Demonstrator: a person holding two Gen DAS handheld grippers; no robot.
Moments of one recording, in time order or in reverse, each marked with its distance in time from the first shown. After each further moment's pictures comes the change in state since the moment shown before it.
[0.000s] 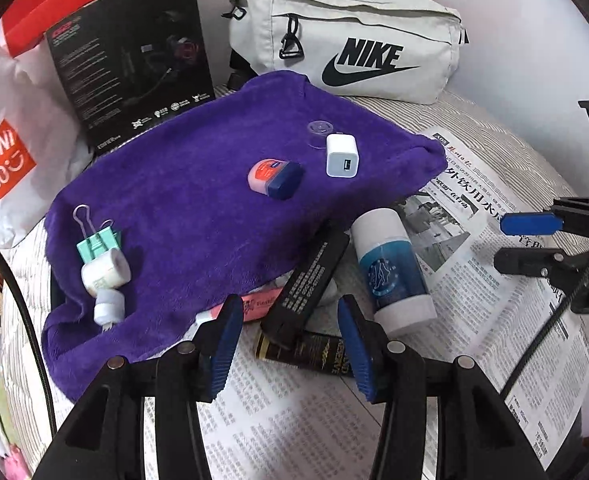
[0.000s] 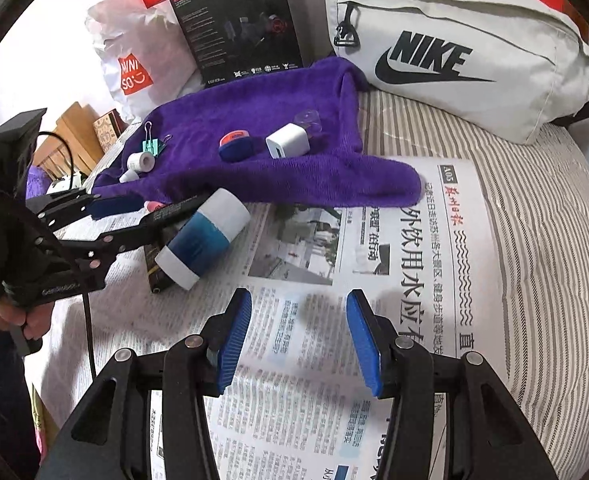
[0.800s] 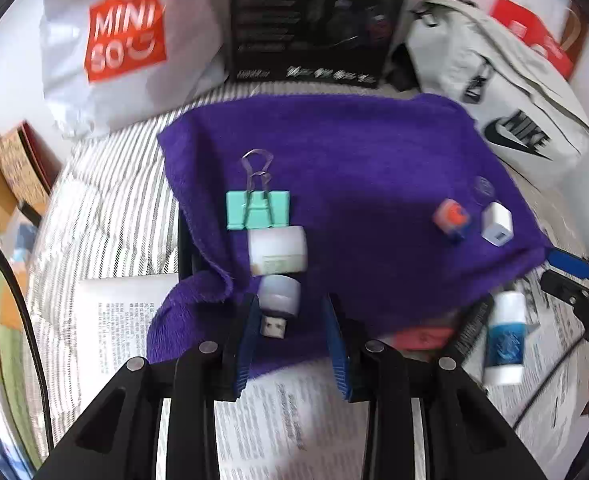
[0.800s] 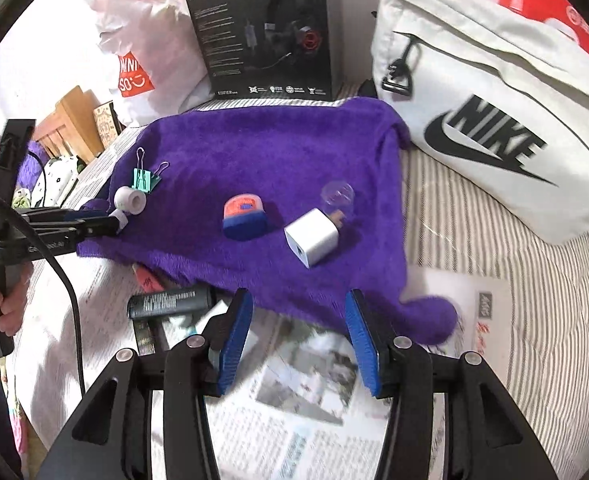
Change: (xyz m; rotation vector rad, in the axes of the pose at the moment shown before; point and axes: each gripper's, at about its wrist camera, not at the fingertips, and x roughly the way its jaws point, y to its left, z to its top) left arm -0.005 0.125 0.006 -0.385 0.089 0.110; right arm 0.030 0.020 0.083 -0.116 0.005 -0.034
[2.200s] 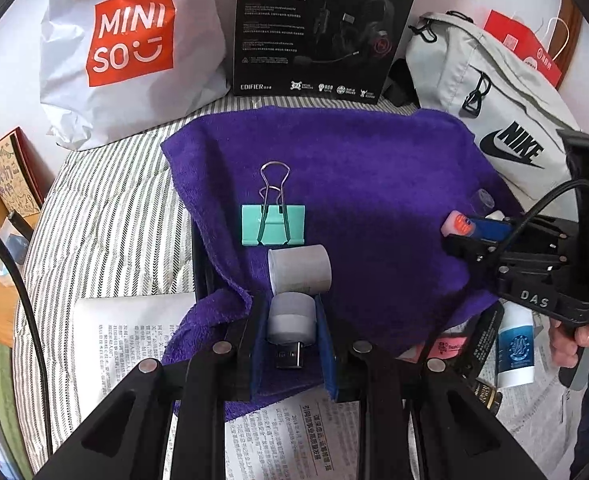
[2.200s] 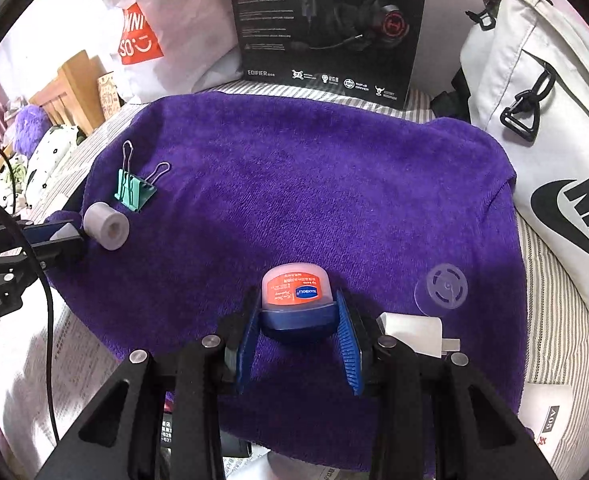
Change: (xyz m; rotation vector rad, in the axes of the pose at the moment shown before) left arm 0.015 0.022 0.005 0.012 -0.029 -0.071; right arm 0.093 0.056 0.060 -0.136 0.043 0.008
